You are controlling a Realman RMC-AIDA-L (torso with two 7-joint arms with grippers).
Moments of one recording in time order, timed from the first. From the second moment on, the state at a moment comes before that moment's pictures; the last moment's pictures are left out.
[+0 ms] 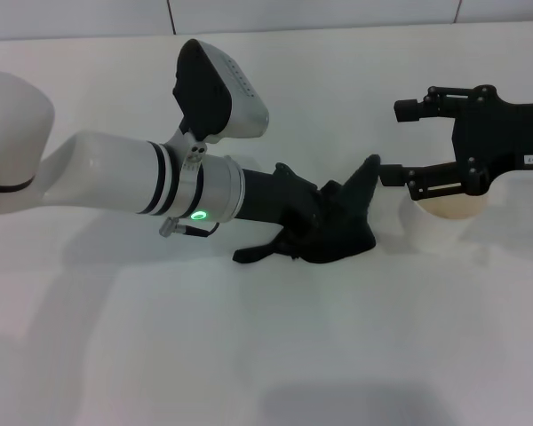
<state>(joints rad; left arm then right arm) -0.85 -2.10 1.73 0.41 1.45 0.86 -1.52 0.35 2.01 -1.13 -1.21 -1.71 -1.50 1.56</state>
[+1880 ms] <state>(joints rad) -0.89 -2.09 1.63 0.45 1.53 0.66 -1.46 0.35 2.01 -1.13 -1.21 -1.70 -1.49 1.56</state>
